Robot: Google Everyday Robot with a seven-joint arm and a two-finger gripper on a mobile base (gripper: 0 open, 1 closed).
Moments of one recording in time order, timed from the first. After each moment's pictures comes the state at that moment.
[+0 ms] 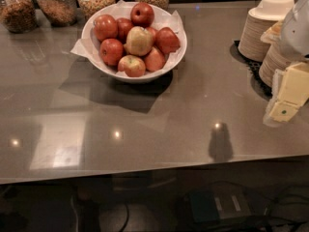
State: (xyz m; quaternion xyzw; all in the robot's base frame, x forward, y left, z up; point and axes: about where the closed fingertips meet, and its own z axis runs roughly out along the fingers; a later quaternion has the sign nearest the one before) arm 0.438 -0.217 0.976 -0.60 0.78 -0.03 0.16
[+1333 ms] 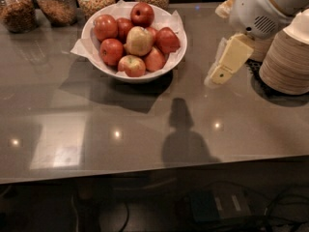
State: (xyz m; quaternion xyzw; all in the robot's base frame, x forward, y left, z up) arm 0.522 -0.135 0.995 -0.60 0.74 0.03 0.30
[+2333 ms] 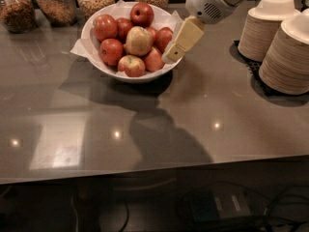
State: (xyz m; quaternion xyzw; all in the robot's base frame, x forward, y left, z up) arm 0.595 -0.056 1.009 -0.60 0.69 0.05 0.39
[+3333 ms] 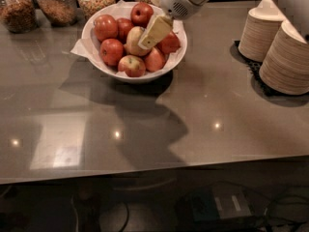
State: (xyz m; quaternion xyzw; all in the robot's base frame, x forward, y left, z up) arm 0.657 -0.010 0.994 -0.61 0.68 0.06 0.41
